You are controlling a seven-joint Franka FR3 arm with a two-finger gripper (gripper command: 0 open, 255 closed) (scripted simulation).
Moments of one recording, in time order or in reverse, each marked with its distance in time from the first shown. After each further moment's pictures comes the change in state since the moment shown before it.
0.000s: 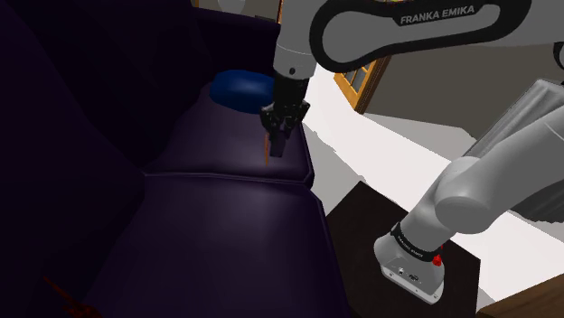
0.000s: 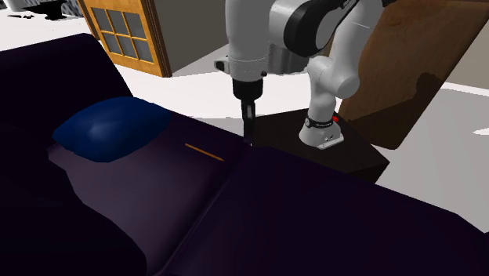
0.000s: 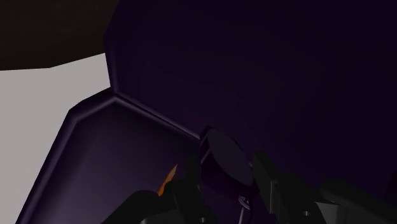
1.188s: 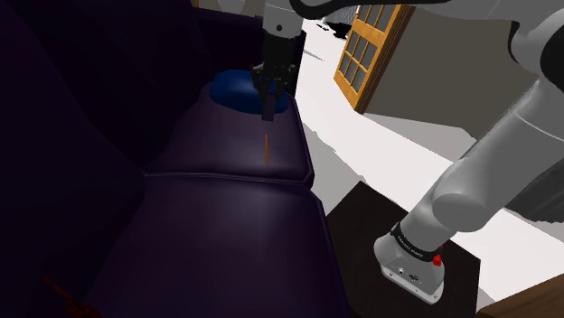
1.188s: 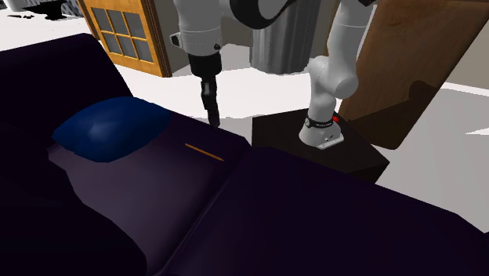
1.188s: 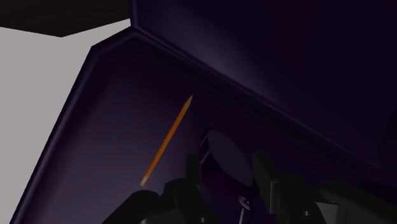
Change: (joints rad) arm -0.070 0.207 -0.062 0.329 -0.095 -0.139 -0.082
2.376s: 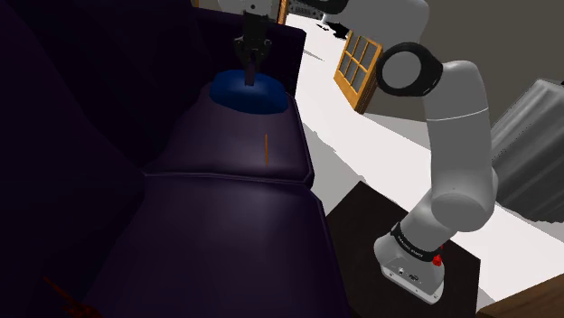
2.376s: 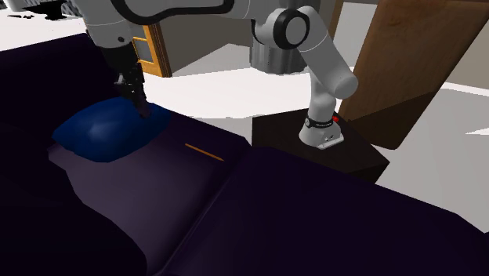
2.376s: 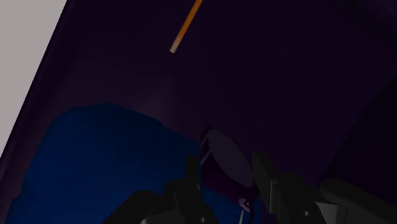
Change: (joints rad) arm -0.004 0.748 -0.103 1.057 -0.184 -0.324 -0.175
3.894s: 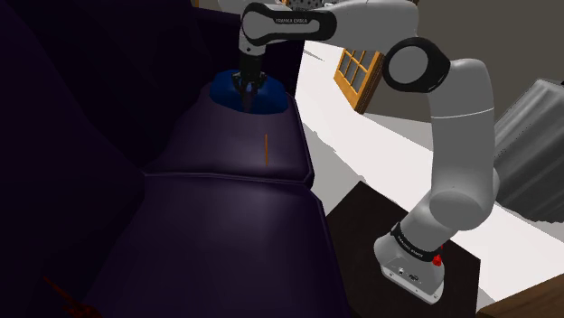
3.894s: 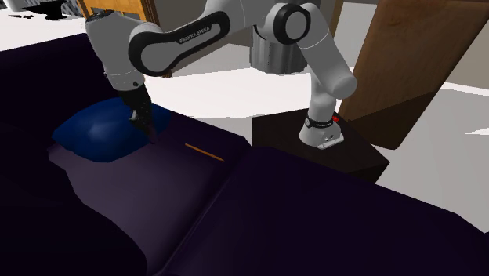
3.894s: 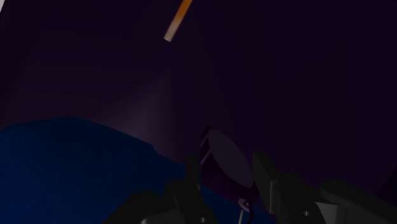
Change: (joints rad) arm -0.053 -0.045 0.000 -0.379 0.004 0.329 0.010
